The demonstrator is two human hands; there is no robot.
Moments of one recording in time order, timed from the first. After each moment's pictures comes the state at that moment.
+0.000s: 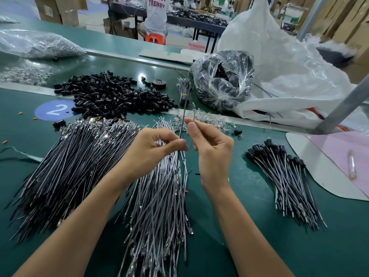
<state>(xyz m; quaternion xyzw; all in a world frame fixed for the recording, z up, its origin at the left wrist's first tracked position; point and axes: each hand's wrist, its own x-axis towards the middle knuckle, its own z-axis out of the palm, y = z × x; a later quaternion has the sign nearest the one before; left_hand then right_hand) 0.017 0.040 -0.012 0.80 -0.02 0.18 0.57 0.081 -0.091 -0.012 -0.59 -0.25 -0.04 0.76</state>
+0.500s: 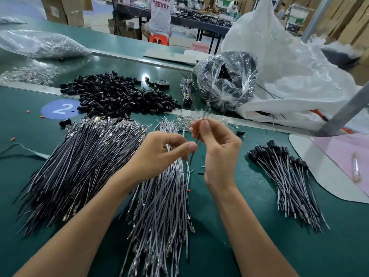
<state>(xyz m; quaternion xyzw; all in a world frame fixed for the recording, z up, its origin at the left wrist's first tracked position) 0.020 0.032 -0.014 0.83 -0.03 0.17 0.52 0.083 -0.093 -0.010 -0.55 -0.25 -0.04 0.79</state>
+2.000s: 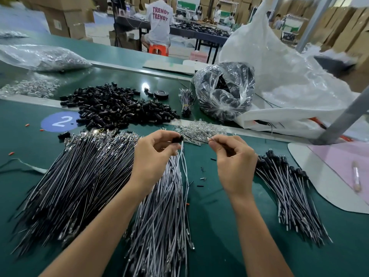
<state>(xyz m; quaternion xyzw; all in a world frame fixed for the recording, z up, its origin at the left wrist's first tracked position) 0.035 0.026 -0.014 0.68 0.15 0.30 0.65 0.110 -0.122 -0.007 -0.76 -0.24 -0.22 0.56</state>
